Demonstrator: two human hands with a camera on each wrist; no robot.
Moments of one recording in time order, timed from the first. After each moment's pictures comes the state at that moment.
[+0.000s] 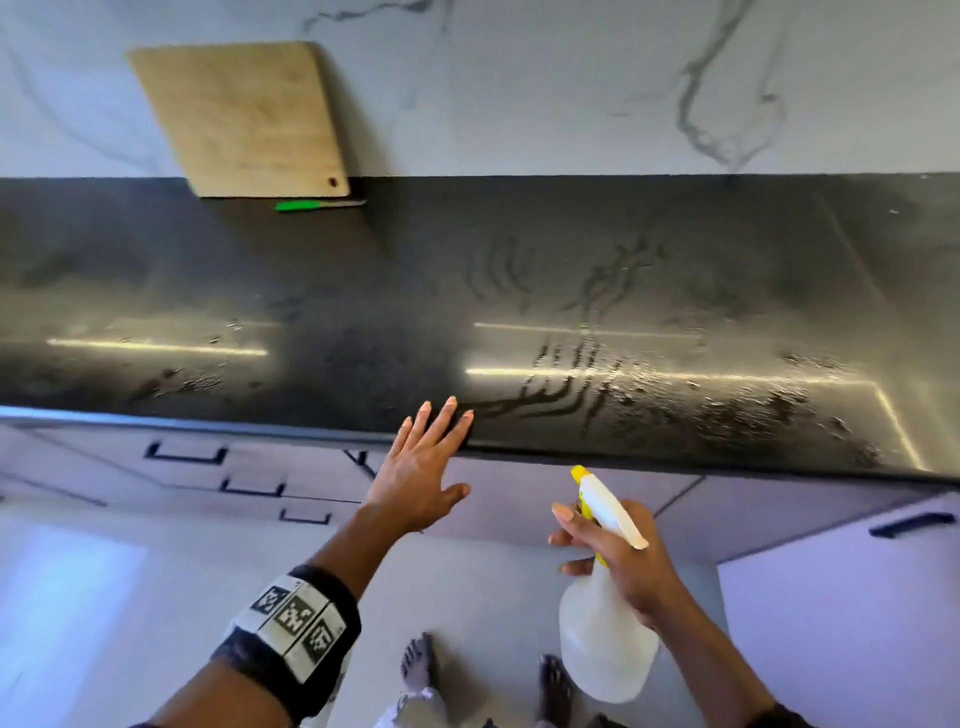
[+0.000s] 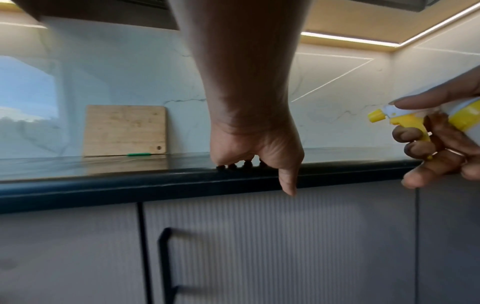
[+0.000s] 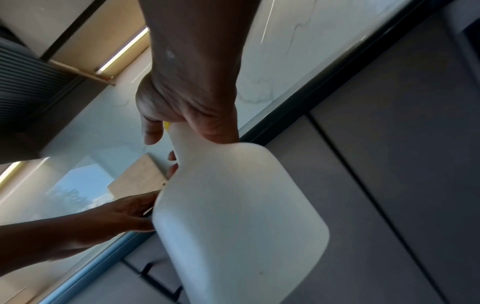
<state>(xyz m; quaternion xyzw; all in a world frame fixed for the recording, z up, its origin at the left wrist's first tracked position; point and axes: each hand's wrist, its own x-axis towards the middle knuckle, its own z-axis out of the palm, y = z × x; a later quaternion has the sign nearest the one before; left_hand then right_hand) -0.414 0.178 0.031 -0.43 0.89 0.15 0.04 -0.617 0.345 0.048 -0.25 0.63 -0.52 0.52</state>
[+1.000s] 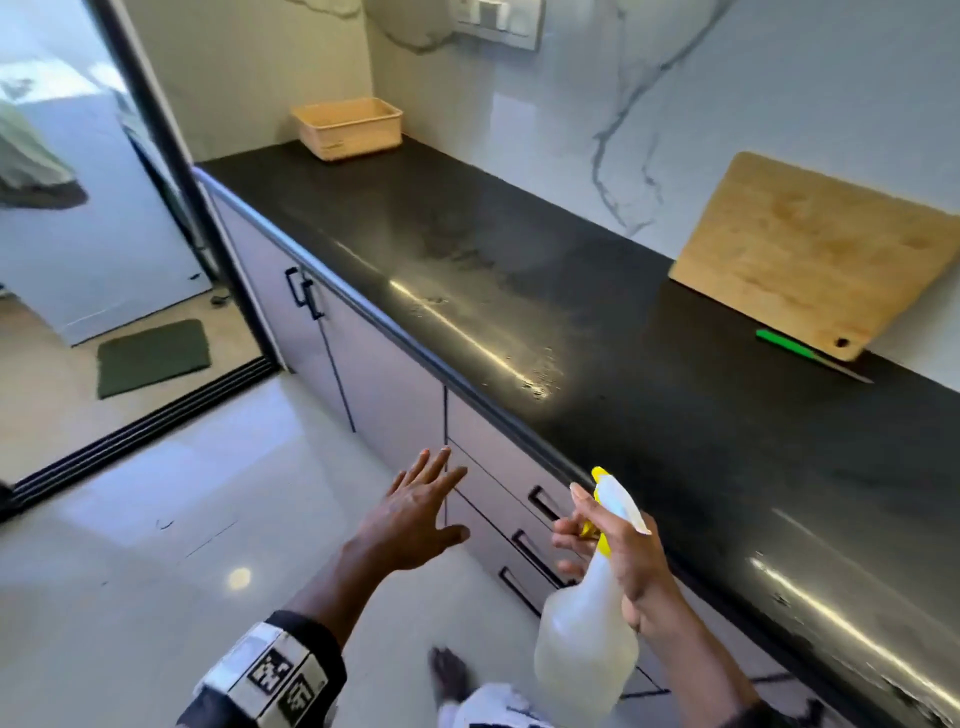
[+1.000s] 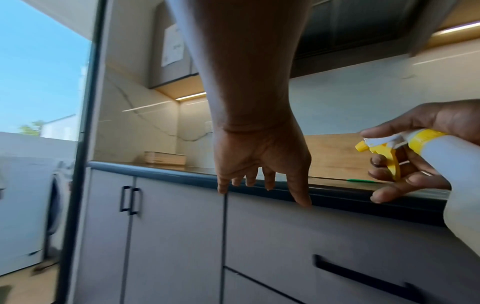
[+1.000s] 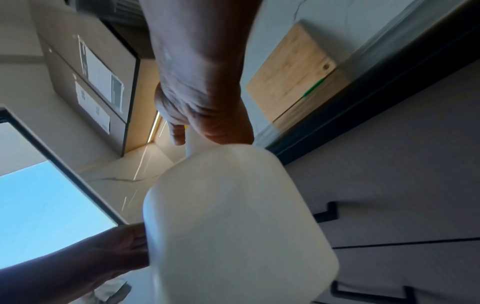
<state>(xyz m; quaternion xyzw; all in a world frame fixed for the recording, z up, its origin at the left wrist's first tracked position) 0.127 0.067 0.029 -0.67 0.70 0.25 -0.06 -0.127 0.047 0.071 -0.40 0.56 -0.36 0.63</state>
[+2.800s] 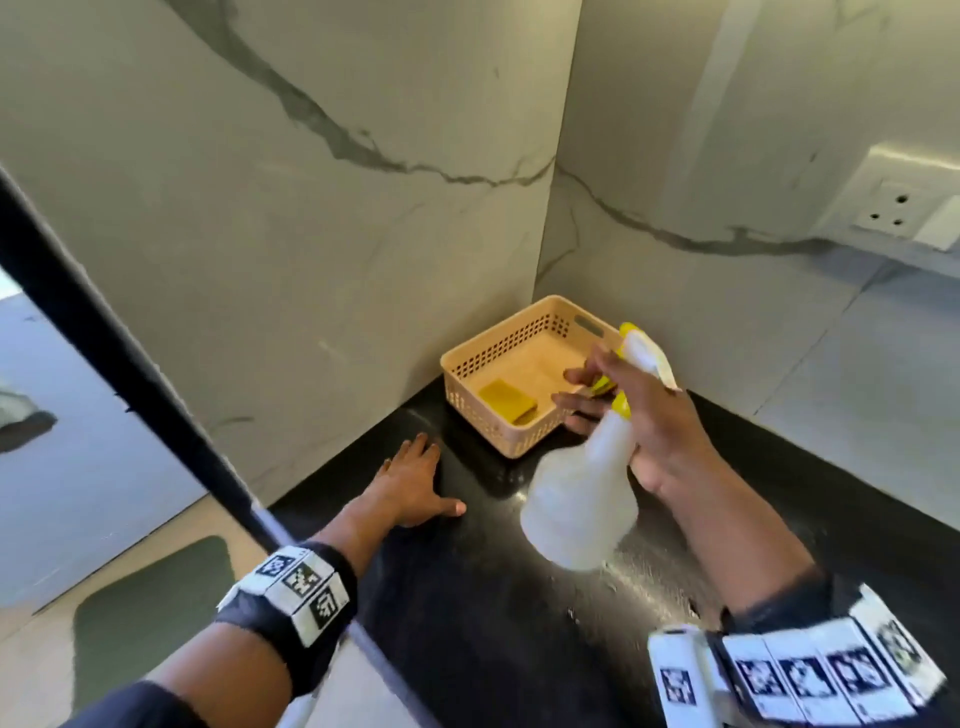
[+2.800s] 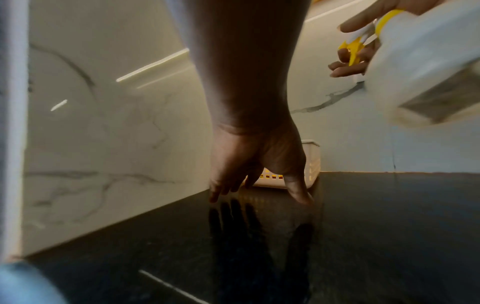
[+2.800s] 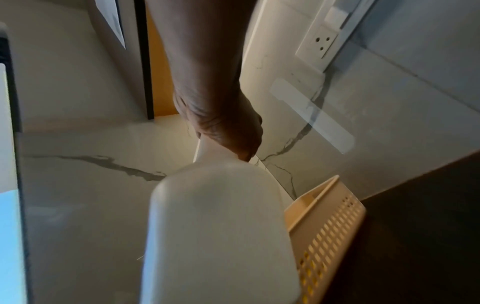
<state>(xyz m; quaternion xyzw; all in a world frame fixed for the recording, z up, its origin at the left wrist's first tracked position) 0.828 -0.654 0.073 -0.72 0.63 0.28 0.04 0.587 -0.680 0.215 -0.39 0.46 -0.46 0.66</state>
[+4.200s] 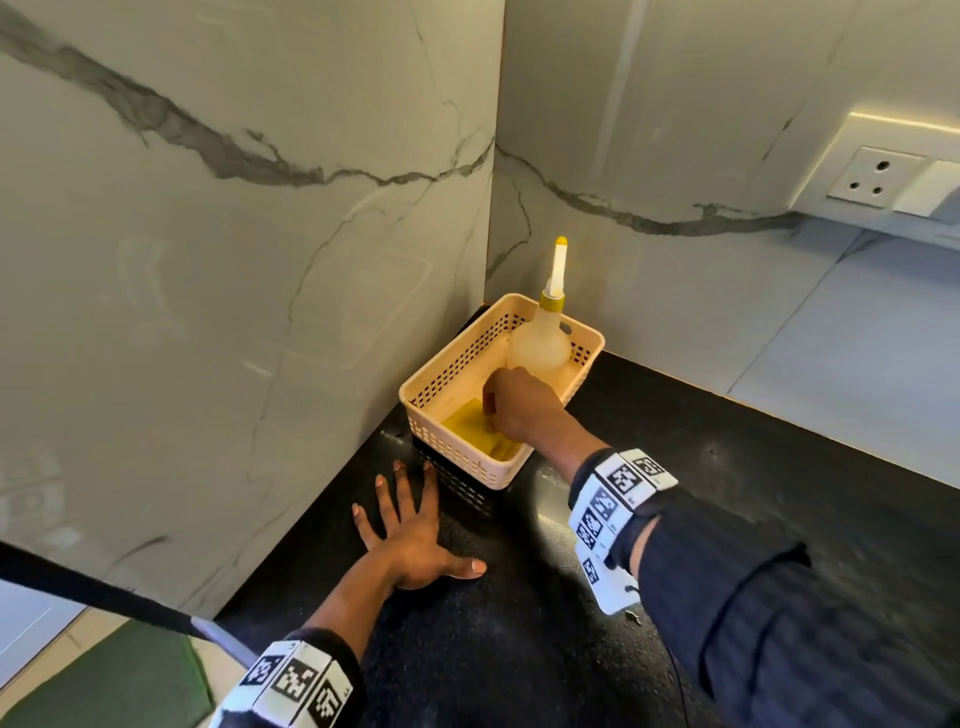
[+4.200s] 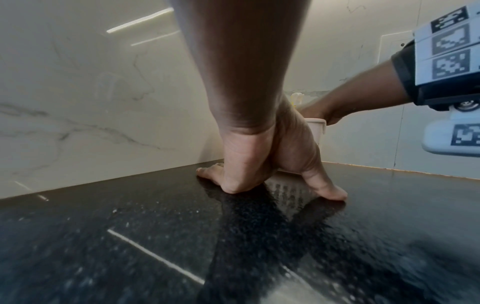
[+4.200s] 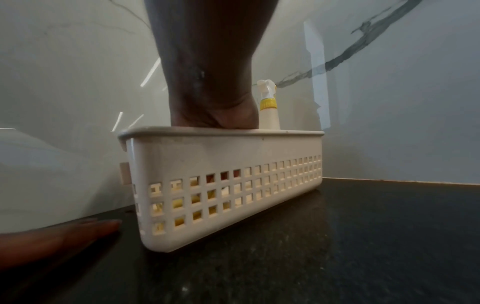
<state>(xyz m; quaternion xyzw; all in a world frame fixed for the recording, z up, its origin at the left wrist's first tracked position) 0.819 -0.680 0.053 -0.68 0.62 0.37 0.12 0.670 -0.805 0.117 -0.76 0.62 -0.01 0.20</state>
